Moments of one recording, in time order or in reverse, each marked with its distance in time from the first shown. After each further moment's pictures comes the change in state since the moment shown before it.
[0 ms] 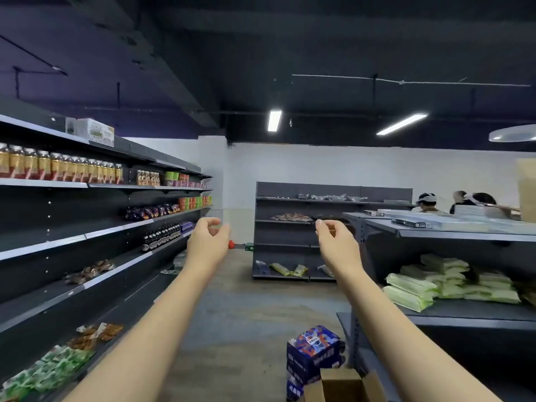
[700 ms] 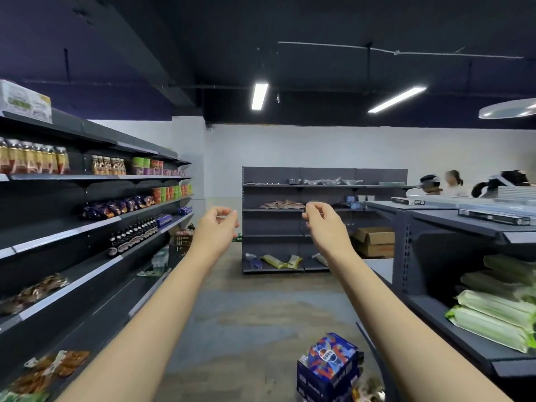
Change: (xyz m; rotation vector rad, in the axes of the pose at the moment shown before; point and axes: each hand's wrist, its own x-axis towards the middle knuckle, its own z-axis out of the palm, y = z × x) left_hand 0.309 -0.154 0.106 -0.044 -0.209 -0.014; right_hand 0.263 0.119 0.231 0.051 -0.012 0.036
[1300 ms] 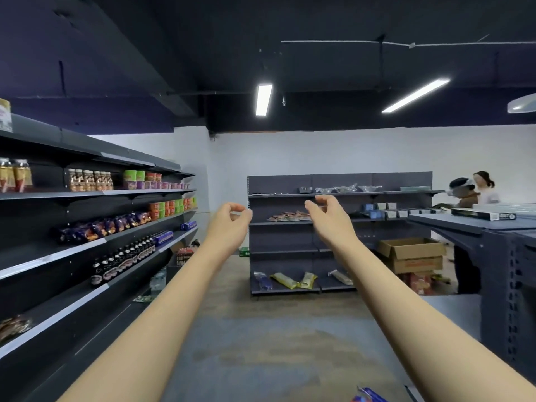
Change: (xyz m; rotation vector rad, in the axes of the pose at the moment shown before) left_hand 0.282 -0.102 0.120 0.115 -0.051 0.070; right_hand 0.285 0.124 0.088 -0.055 -0.035 -0.048
